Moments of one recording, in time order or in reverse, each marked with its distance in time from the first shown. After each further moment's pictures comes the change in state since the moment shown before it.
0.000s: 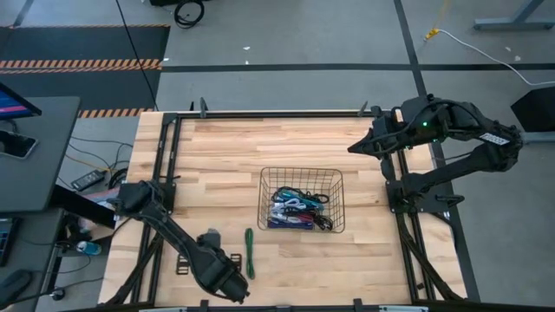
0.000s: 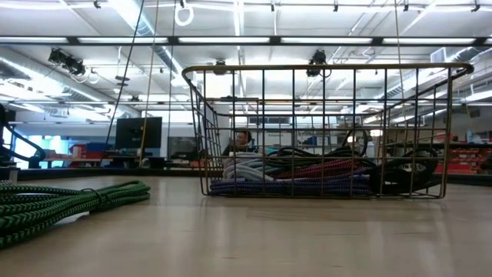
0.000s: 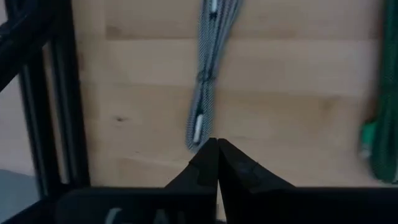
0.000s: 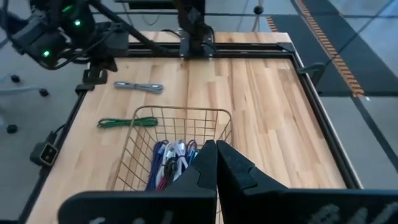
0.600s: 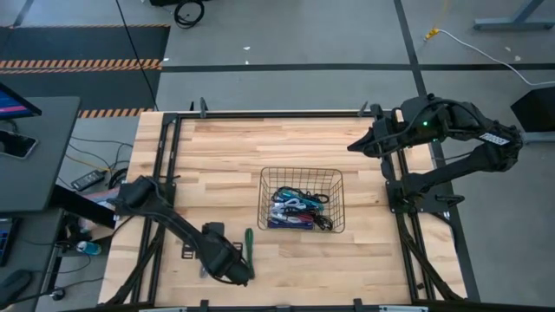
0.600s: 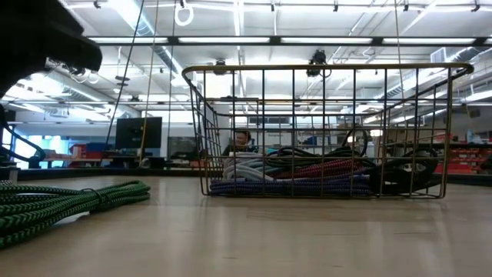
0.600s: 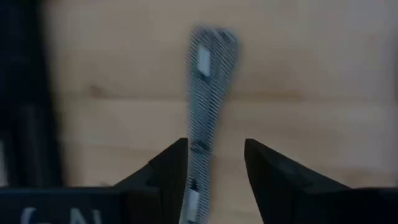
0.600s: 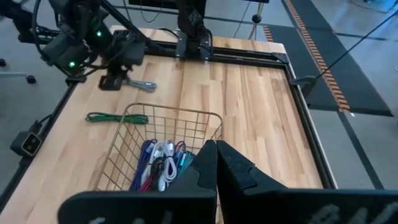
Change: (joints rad) left arm 0.058 -0.032 -0.239 0.140 -0.075 0.121; right arm 0.000 0.000 0.000 0.010 0.020 -0.089
